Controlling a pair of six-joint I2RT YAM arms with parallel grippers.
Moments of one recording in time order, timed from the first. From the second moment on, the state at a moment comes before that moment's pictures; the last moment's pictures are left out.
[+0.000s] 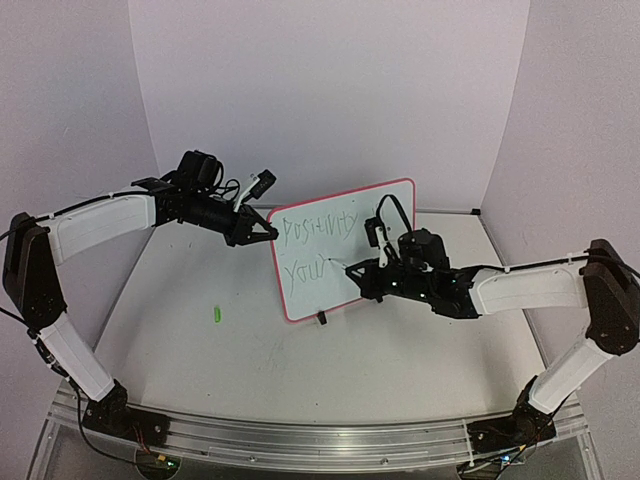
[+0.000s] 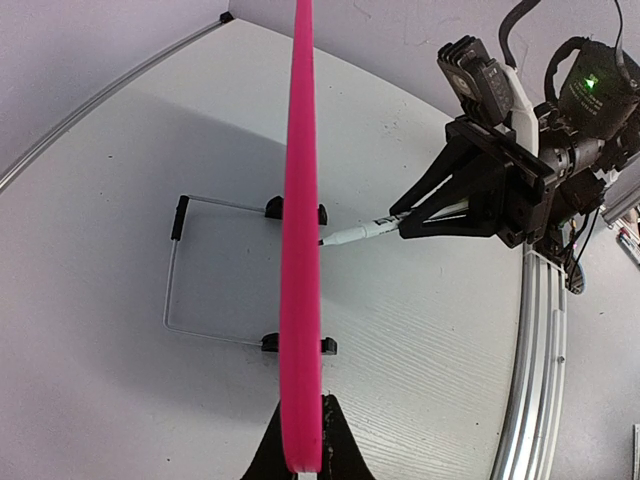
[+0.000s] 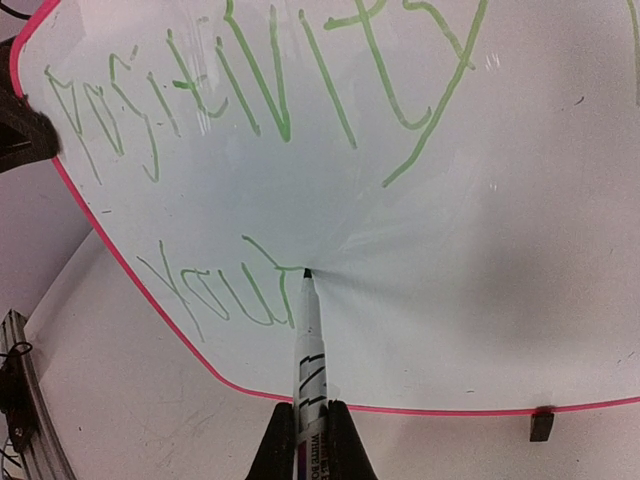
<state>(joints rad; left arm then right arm) -0.53 1.62 1.36 -0.44 0.68 0.22 0.81 1.57 0.85 0.30 0.00 0.39</state>
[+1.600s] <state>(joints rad) -0.54 1.61 1.36 -0.44 0.68 0.23 0.57 1.41 0.68 0.37 -0.40 0.42</state>
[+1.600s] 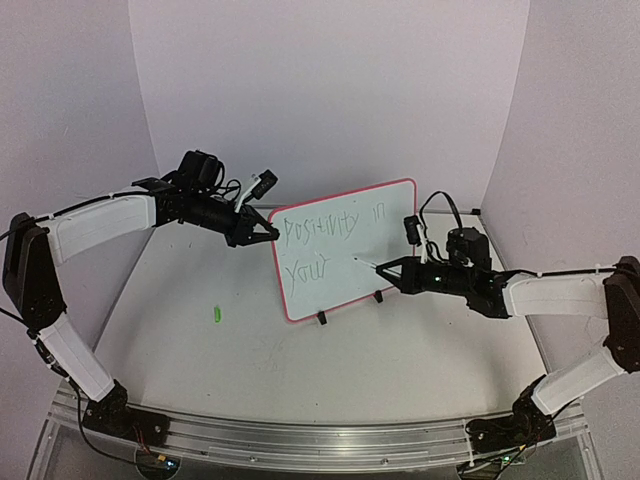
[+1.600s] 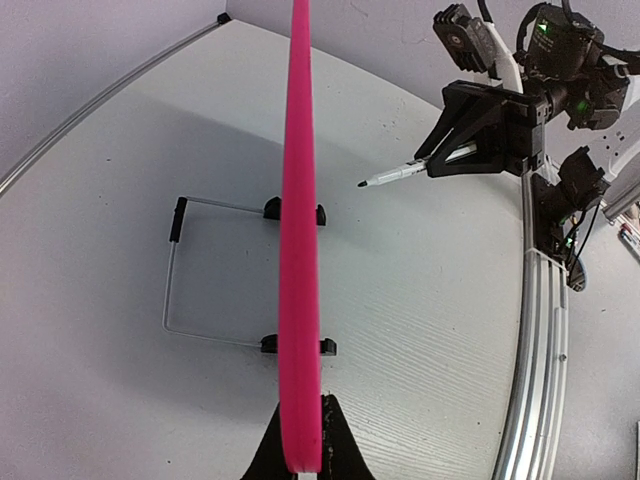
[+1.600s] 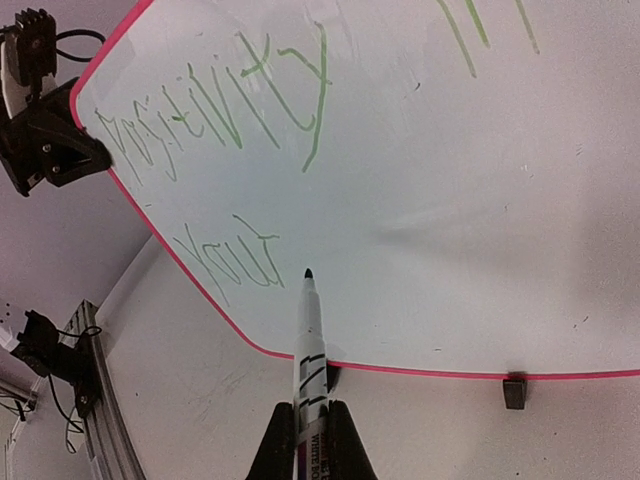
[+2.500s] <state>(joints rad) -0.54 1.61 1.36 -0.44 0.68 0.23 0.57 1.56 0.75 0.45 -0.35 0.45</state>
